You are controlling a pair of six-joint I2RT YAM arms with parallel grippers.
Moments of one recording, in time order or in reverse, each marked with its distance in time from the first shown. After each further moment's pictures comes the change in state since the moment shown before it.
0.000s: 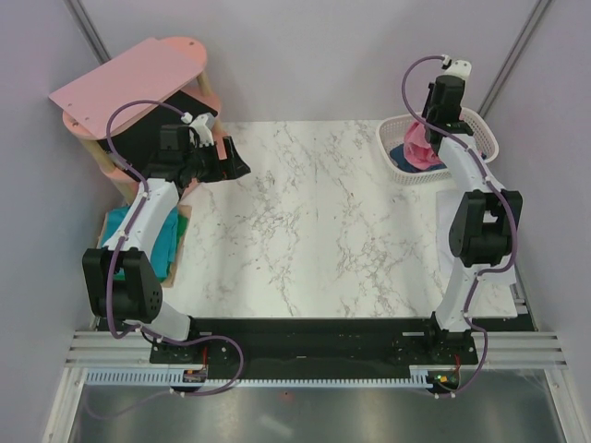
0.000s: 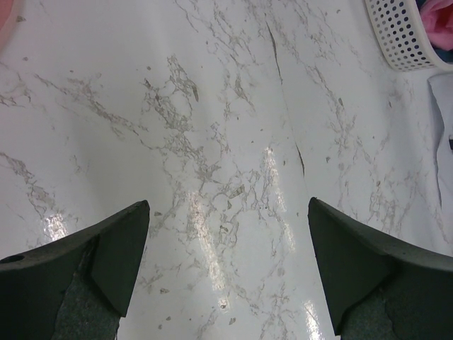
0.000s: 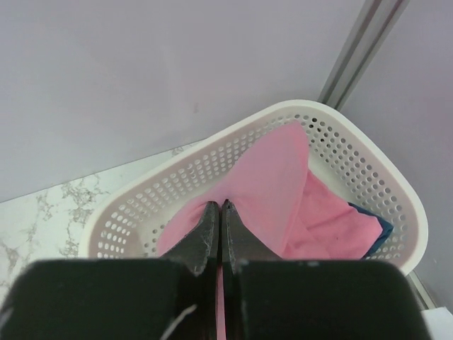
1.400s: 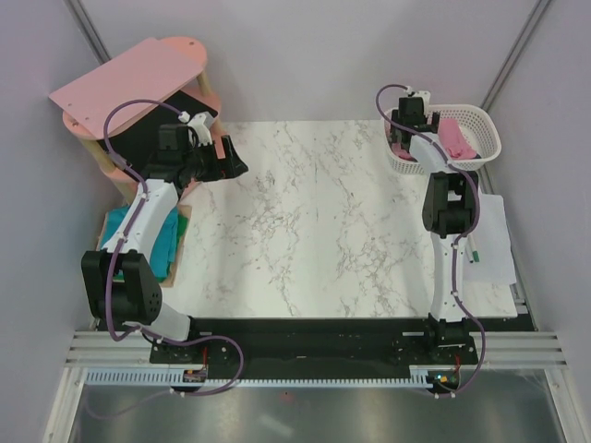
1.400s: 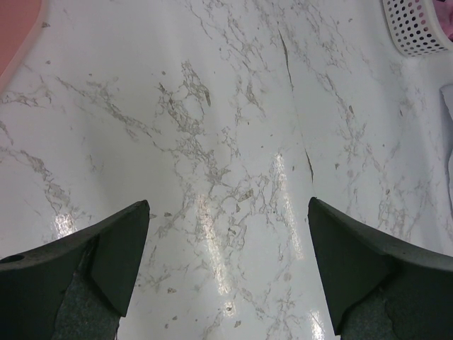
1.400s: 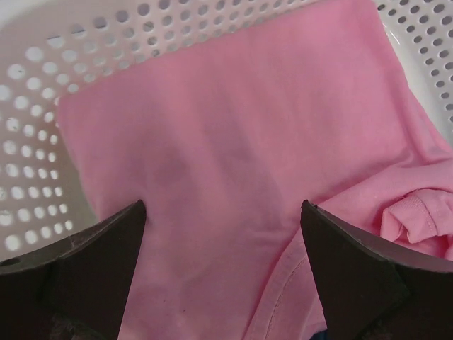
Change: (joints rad) left arm 0.000 -0.013 0.000 0.000 -0.043 0.000; right arm 0.065 0.445 0.344 -0.288 0.116 -0.004
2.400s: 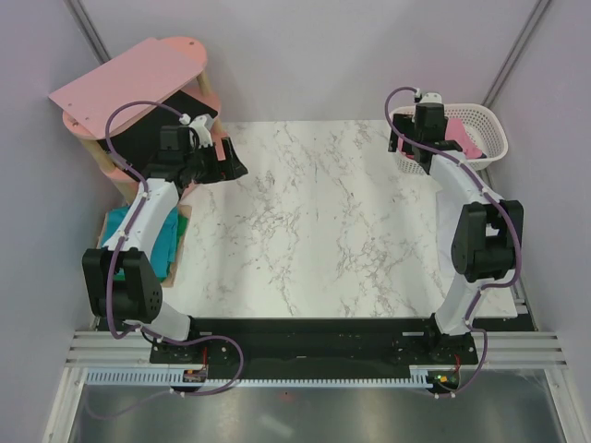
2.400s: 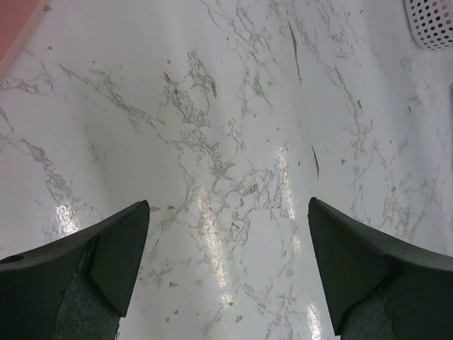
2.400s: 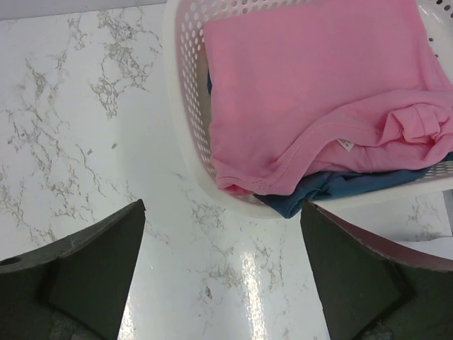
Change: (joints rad) left arm 0.000 0.011 0.000 -0.022 -0.016 0.000; right arm 0.011 -0.599 -0.616 0.112 -0.293 0.019
